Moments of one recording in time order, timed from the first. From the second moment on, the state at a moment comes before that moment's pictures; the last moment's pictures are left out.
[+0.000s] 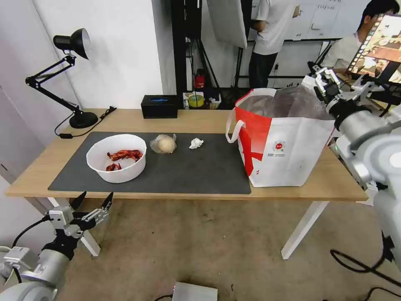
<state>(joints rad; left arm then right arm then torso) 1.70 -1.28 -0.96 -2.14 -0.63 0.12 0.33 -0.83 0.86 0.55 2.10 1.51 -0.20 0.30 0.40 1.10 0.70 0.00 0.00</state>
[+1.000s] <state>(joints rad) 1.71 -1.34 -0.97 -2.12 -0.55 0.09 0.33 -1.31 0.98 0.51 2.21 0.70 -0.01 0.16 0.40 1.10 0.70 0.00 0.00</state>
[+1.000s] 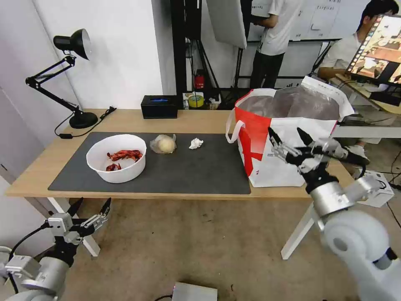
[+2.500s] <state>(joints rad) 1.69 -1.38 -0.95 -2.10 -0.48 0.06 0.35 -1.59 1.24 0.29 2.14 0.26 0.14 0.26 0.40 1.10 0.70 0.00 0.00</state>
